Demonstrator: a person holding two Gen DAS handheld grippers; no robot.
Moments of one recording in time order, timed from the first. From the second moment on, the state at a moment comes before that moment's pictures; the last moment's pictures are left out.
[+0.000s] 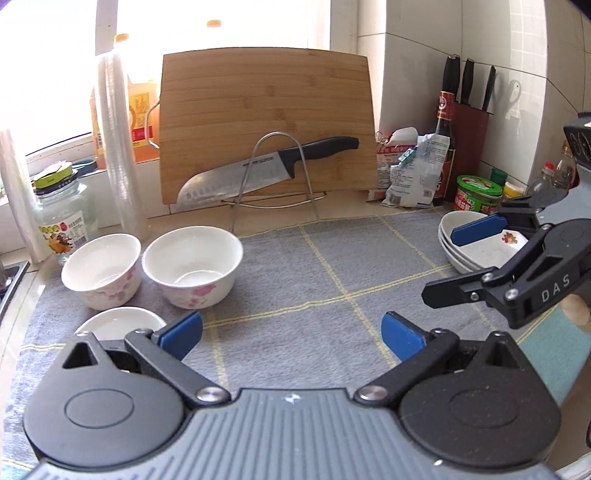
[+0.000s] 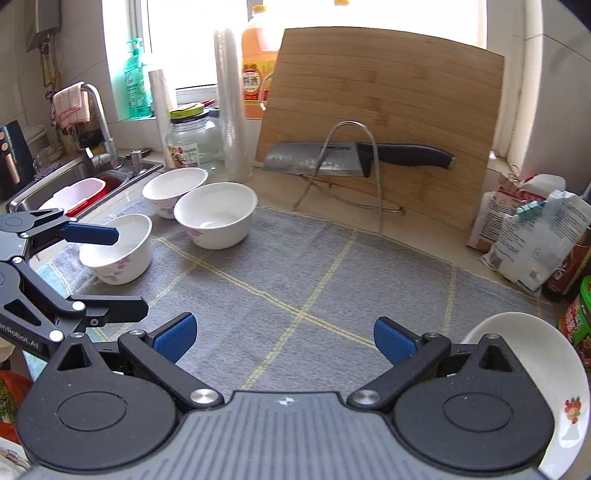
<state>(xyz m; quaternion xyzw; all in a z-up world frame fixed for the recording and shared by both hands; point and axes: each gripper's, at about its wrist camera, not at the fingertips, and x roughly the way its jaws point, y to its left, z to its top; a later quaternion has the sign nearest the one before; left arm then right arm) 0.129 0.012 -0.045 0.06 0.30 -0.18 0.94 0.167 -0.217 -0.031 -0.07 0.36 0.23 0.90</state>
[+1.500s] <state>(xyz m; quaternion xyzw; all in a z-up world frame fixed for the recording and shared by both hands) 0.230 0.155 -0.078 0.07 0.42 -0.24 0.87 0.187 0.008 -0.084 -0.20 0.35 0.34 0.85</state>
